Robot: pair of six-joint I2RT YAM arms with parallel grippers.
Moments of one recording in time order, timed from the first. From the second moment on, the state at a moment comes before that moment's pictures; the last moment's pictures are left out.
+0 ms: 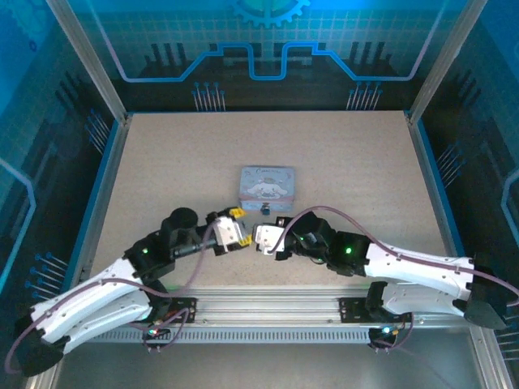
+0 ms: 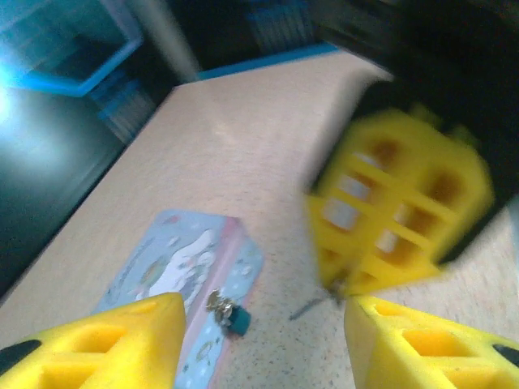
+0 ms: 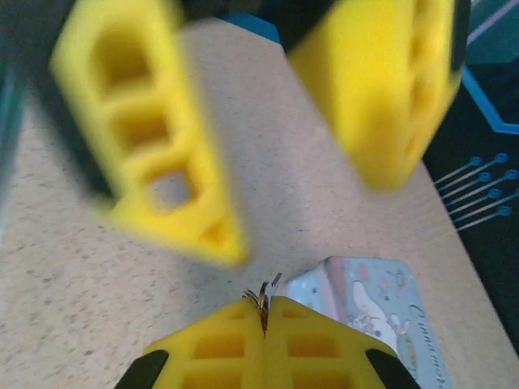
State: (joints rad) left arm -0.81 0.68 0.56 -0.16 0.11 0.37; right arm 1.13 1.07 0.71 -0.06 0.13 -0.58
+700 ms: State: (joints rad) left arm -0.58 0.75 0.57 -0.23 0.08 -1.15; right arm 1.13 1.29 0.67 0.35 0.19 -0.65
